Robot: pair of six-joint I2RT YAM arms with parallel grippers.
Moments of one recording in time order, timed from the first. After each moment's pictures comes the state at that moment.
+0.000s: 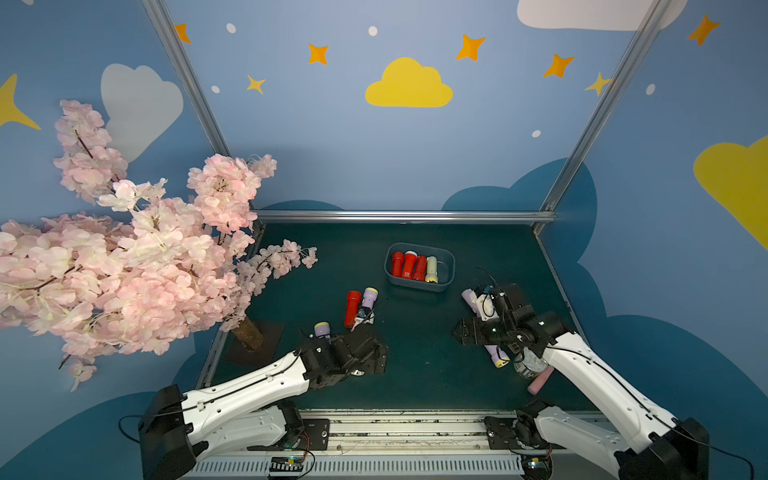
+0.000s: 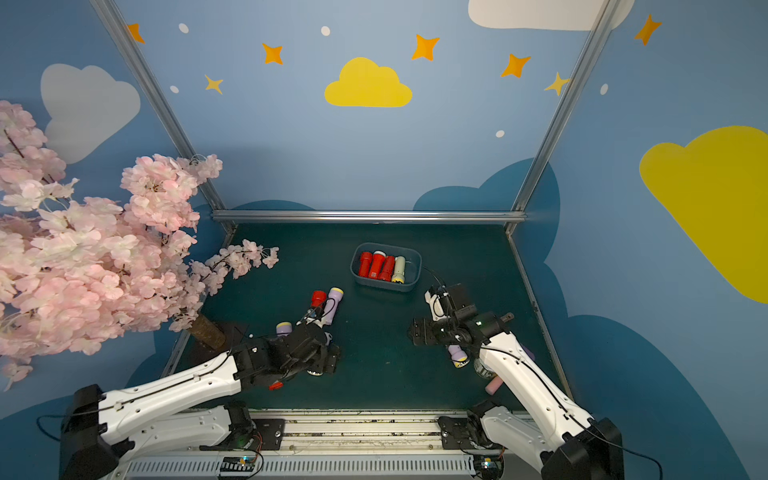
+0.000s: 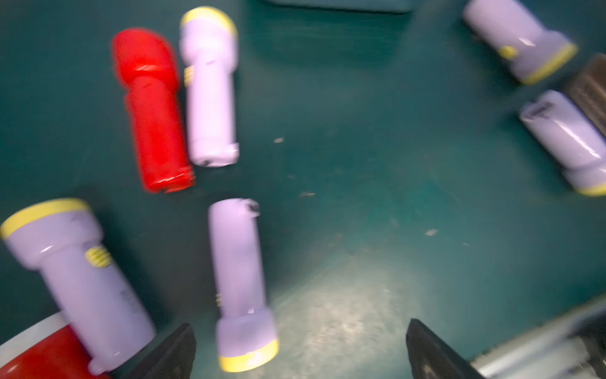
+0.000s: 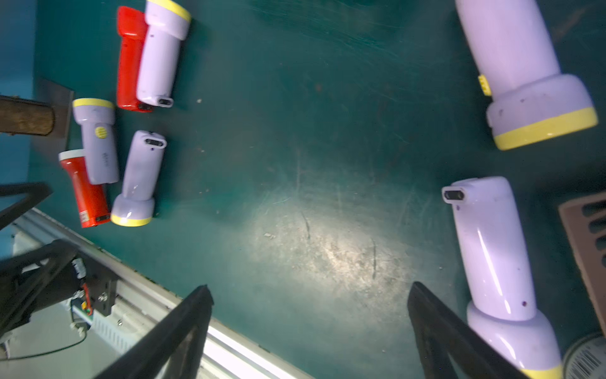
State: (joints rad) left arm -0.96 1.03 0.72 -0.71 -0.28 -0.70; right arm 0.49 1.03 0.83 -0.82 -0.25 0.37
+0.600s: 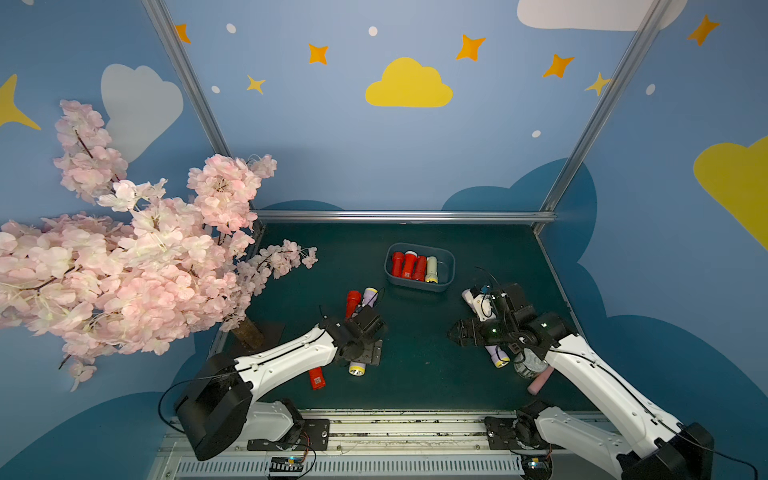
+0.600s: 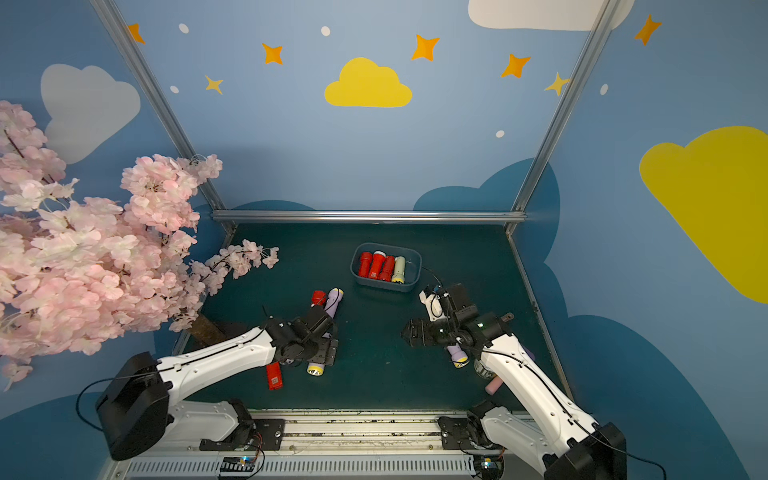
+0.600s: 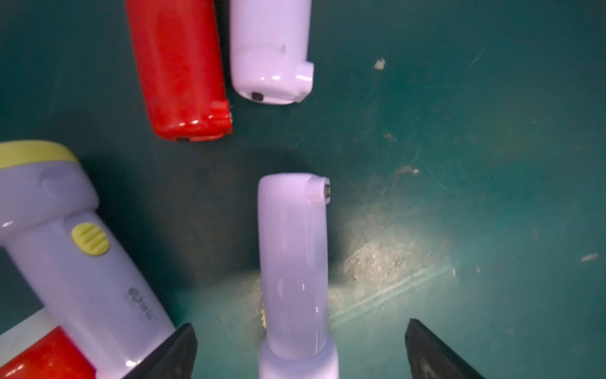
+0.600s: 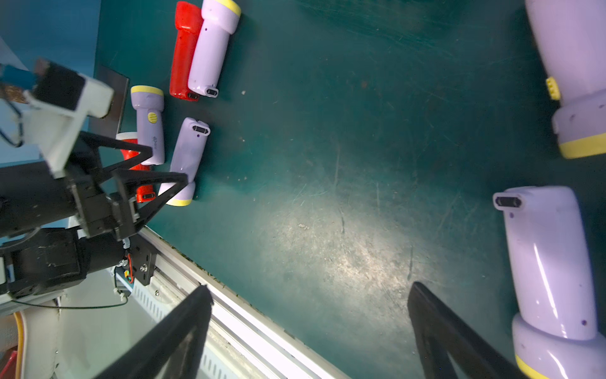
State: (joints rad) left arm -0.80 1.36 0.80 -0.74 -0.16 -0.65; right arm 0.51 1.01 0.84 -0.82 -0.34 0.37
